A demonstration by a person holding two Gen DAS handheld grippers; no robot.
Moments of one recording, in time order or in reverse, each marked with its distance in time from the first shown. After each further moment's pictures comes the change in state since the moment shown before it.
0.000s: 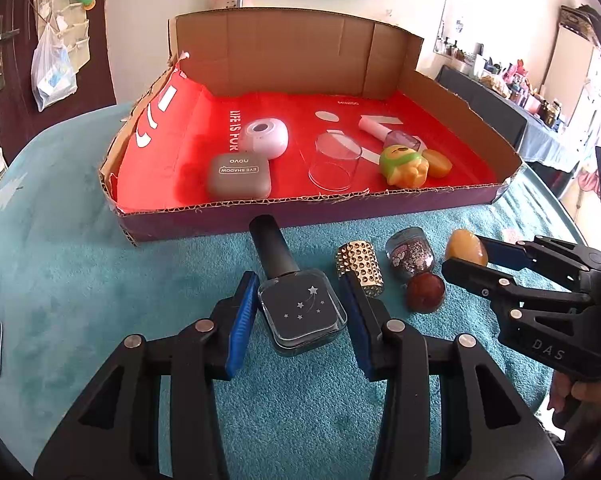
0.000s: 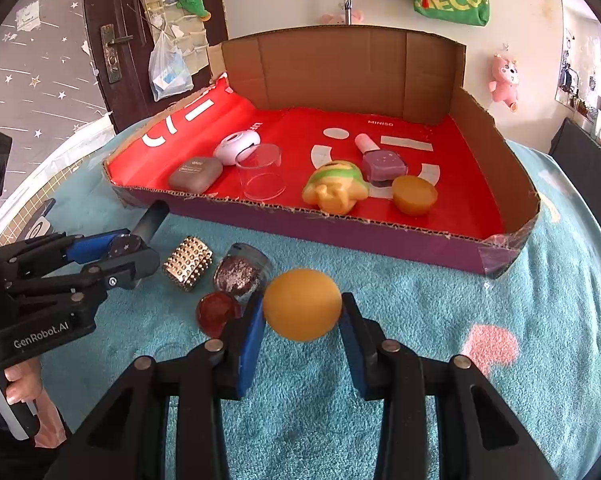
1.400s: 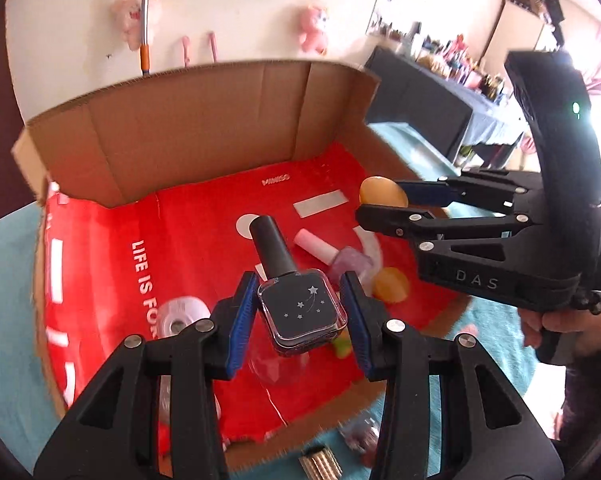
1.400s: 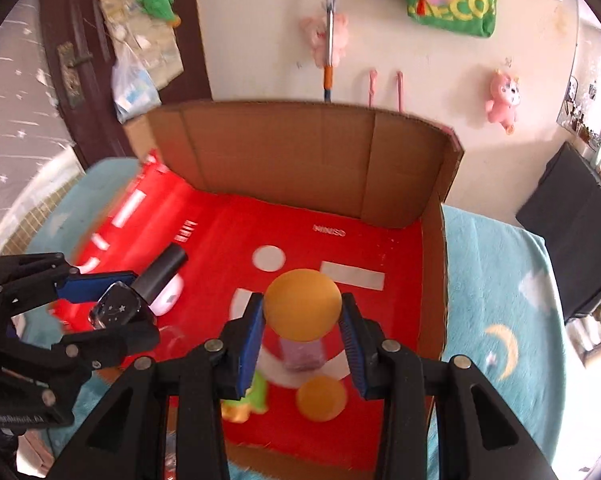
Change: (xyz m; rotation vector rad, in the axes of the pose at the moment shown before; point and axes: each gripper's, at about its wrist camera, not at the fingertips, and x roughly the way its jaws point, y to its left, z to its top) left arm 0.063 -0.021 0.172 0.161 0.124 -0.246; right arm 0.039 -0.072 0.175 0.000 0.114 -0.083
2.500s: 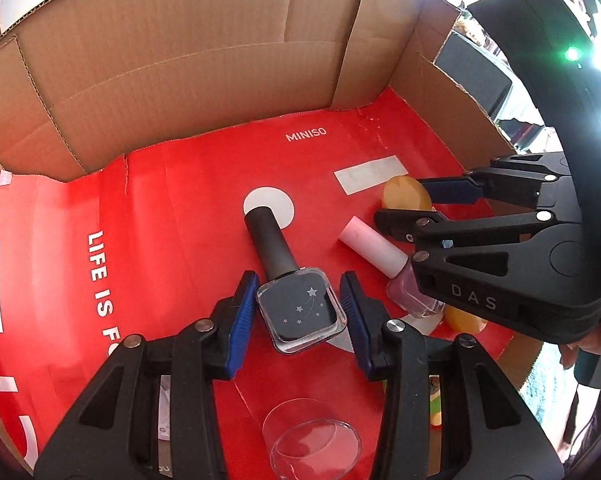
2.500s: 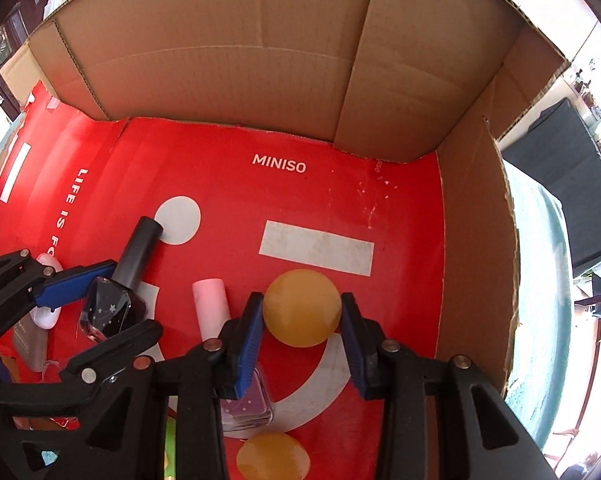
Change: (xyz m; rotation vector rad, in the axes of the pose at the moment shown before) left arm 0.101 0.013 0.013 -0.047 0.149 0.052; right arm 0.090 -0.008 0.014 0.013 0.298 -0.113
